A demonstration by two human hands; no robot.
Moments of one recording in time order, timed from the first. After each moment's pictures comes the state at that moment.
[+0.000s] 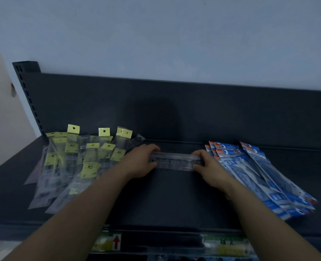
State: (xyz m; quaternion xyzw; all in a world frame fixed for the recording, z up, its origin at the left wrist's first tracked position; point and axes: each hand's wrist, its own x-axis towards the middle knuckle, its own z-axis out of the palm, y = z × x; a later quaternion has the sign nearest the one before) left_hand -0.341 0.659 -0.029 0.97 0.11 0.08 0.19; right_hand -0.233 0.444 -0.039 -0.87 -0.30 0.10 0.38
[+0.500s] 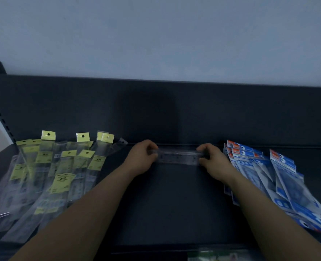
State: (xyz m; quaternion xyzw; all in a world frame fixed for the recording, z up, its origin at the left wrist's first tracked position) left_hand -0.278 0.633 -0.036 0.91 0.14 0.17 0.35; right_hand -0.174 0.414 -0.034 -0.88 -0.26 0.05 0.39
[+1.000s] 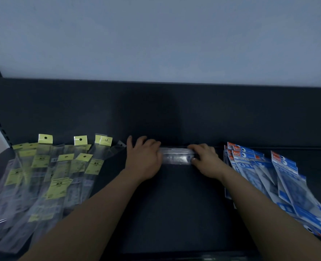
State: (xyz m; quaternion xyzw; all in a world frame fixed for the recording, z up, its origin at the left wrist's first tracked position) left_hand -0.266 0.620 -0.041 0.98 0.14 0.17 0.02; right_hand -0.157 0.433 -0.034 -0.92 -0.33 0.05 0.21
